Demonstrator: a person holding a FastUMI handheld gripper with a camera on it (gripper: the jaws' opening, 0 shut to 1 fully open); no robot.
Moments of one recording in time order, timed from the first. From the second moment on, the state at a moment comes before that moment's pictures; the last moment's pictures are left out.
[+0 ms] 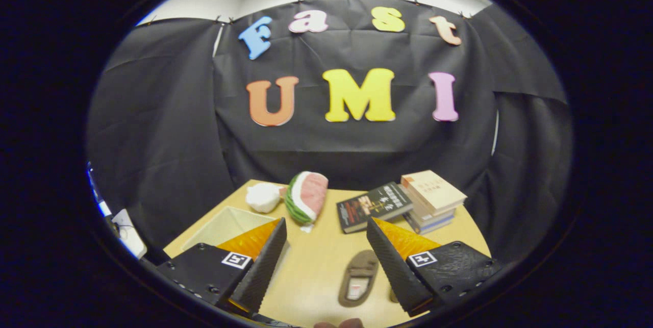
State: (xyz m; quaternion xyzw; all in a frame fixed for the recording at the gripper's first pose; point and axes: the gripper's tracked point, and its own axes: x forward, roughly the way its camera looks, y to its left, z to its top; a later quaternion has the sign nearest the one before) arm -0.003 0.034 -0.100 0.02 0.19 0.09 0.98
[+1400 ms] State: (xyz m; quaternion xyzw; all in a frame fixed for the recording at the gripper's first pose) arm 0.045 -0.016 -0.388 0.14 0.54 0.05 0.83
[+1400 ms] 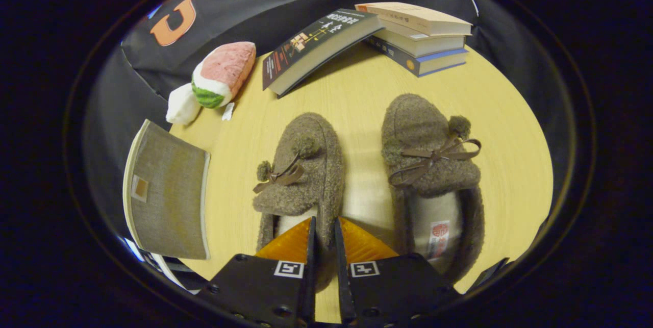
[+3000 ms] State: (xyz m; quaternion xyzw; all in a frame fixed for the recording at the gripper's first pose) arm 0.038 0.296 -0.145 0.26 0.41 0.15 0.86
